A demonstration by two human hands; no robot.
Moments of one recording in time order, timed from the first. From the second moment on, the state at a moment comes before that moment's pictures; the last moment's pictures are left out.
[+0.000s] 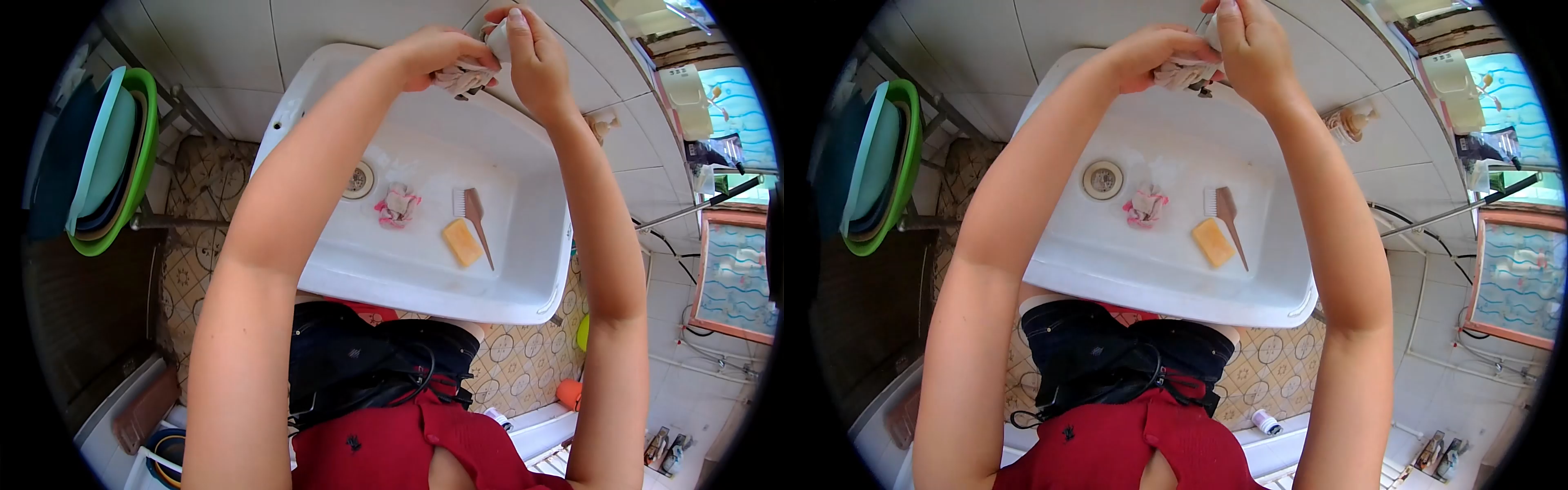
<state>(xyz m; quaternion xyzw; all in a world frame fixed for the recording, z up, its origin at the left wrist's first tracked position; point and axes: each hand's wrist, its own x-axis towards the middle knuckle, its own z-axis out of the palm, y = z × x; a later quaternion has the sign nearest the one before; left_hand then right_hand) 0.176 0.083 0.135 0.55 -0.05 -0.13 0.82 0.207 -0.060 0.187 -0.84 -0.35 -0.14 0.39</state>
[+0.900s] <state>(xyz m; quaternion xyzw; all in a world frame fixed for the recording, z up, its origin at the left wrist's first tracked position) 0.149 0.044 0.123 0.64 0.06 0.16 0.75 0.214 -0.064 0.182 -0.83 -0.37 -0.08 0.41</state>
